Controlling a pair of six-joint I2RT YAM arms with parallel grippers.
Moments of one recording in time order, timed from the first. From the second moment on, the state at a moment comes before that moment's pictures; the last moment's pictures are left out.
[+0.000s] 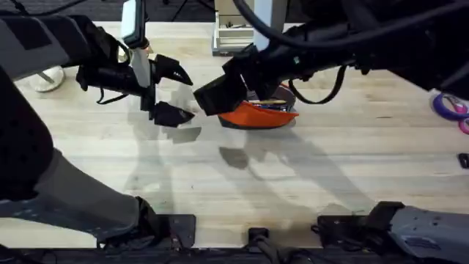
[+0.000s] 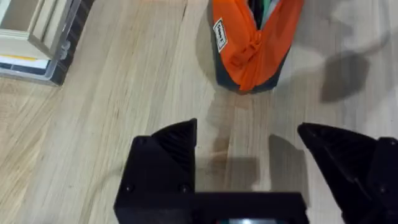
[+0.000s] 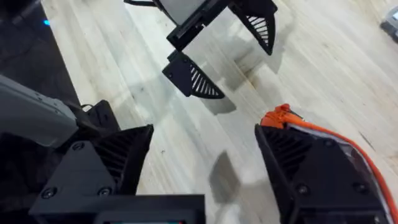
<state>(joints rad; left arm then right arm) 0.26 1.75 1.15 -1.07 0.95 1.70 0.72 1.40 1.33 -0.67 -0.41 0.05</state>
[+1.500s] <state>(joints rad) 0.26 1.75 1.15 -1.07 0.95 1.70 0.97 1.71 1.55 -0.85 0.21 0.17</state>
